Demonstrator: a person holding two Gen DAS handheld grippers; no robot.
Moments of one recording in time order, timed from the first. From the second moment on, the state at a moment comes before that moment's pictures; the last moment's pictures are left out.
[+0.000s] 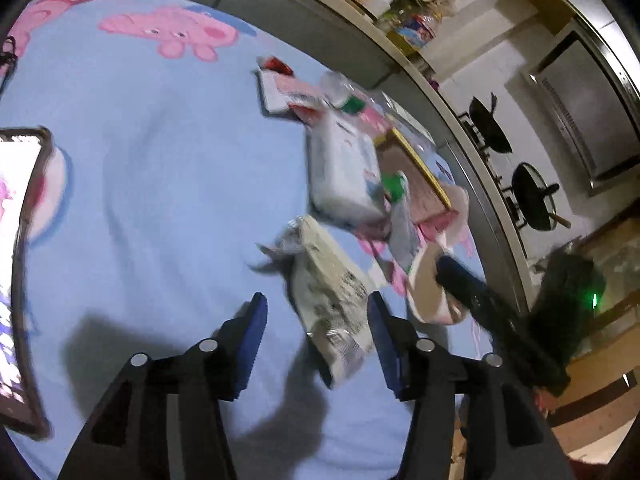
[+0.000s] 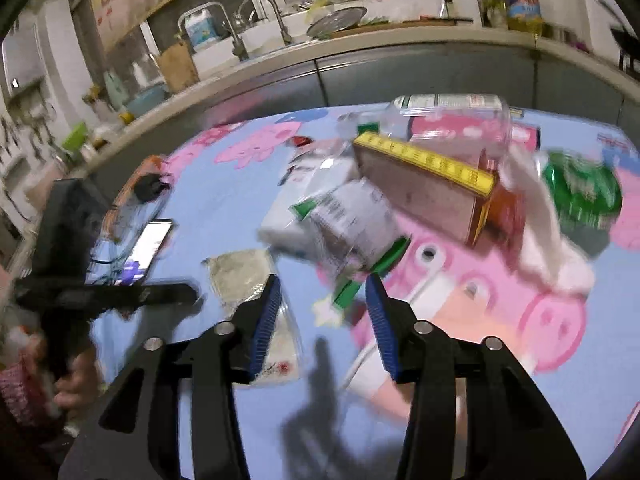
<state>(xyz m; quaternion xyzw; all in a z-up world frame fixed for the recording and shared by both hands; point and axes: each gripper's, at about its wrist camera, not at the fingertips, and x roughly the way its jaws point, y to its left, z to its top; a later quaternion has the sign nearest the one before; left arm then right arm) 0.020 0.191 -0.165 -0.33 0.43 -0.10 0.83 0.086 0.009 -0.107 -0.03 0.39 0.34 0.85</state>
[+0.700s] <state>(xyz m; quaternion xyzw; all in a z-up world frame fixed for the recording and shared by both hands) 0.027 0.179 -0.138 -0.30 0.40 -0.11 0.86 0.093 0.021 -0.094 -0.07 0.35 0.32 0.87</state>
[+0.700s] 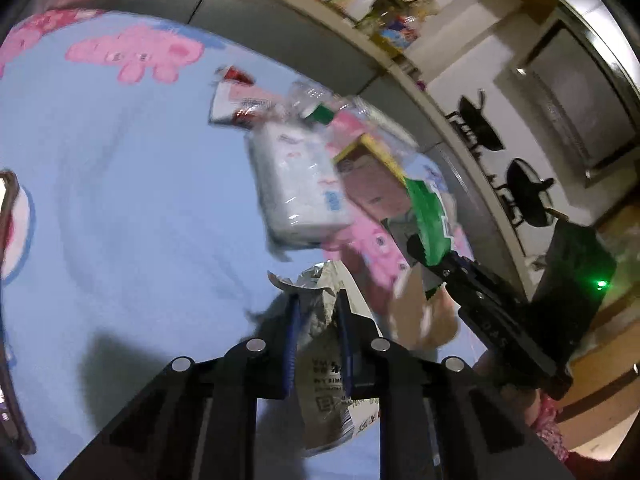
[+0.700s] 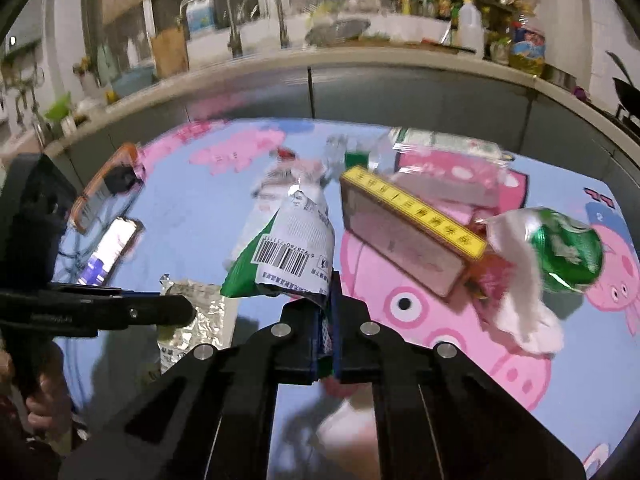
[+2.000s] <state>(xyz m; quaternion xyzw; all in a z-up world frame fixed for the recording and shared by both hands) 0.296 -0.362 -0.075 0.02 0.42 -0.37 0.83 0.159 -0.494 -0.150 0.23 0.38 -0.02 0.89</state>
